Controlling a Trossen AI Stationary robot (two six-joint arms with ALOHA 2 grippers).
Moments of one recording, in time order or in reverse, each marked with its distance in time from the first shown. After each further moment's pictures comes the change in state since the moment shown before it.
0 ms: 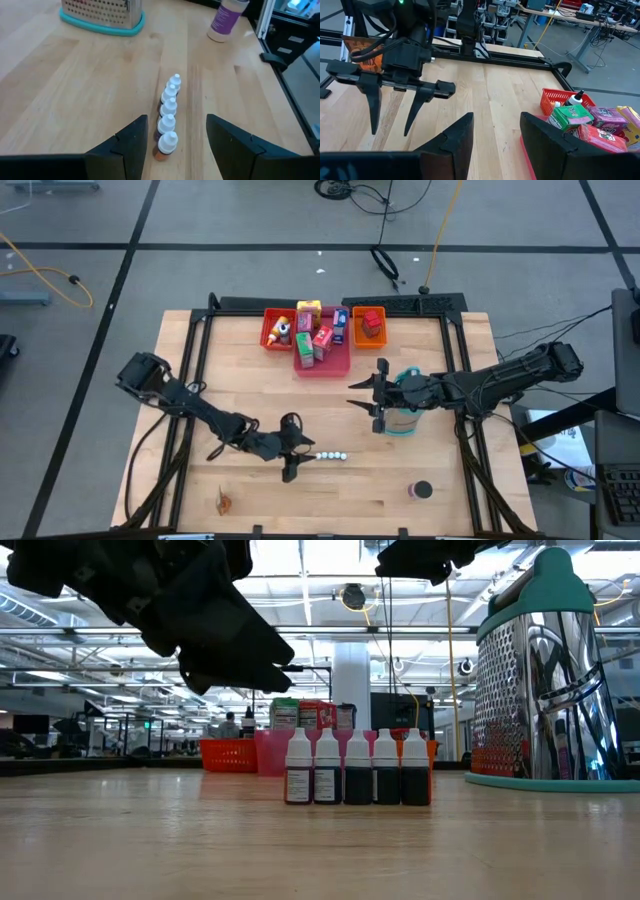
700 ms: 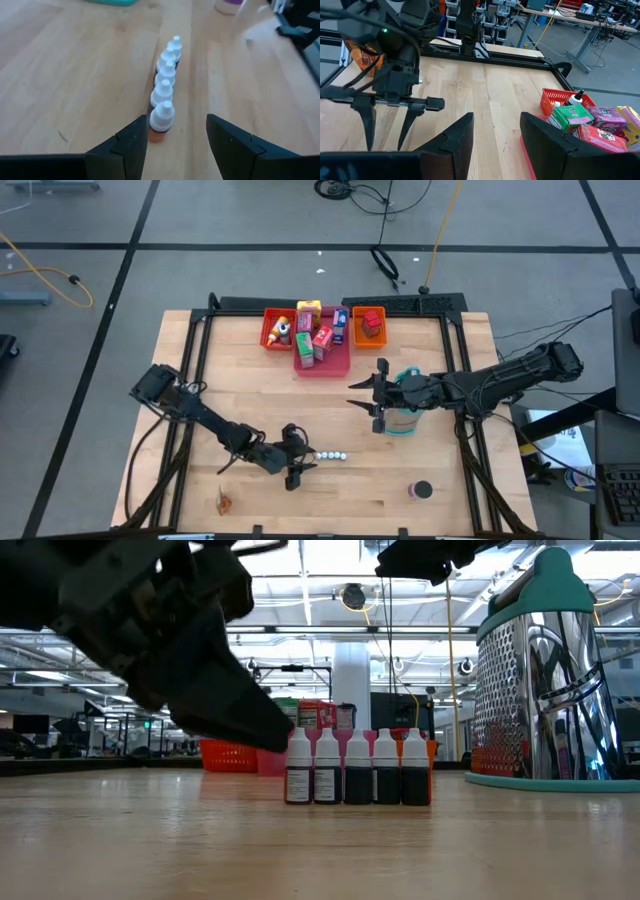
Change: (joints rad) left arm -0.045 0.163 0.025 0.067 -0.048 -0.037; right arm 0.000 0.000 0.000 0.000 0.000 0.000
